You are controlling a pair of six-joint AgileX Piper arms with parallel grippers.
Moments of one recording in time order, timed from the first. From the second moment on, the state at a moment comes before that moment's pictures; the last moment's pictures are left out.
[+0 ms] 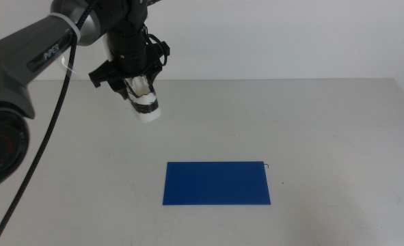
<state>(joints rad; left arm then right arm) -0.36 2.14 -2.07 0.19 1.24 -0.97 -0.03 -0.01 0.03 0.04 0.17 -0.06</state>
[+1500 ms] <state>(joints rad) -0.75 2.14 -1.86 0.16 1.22 -2.10 -0.03 -0.01 0.03 0.04 0.17 -0.06</state>
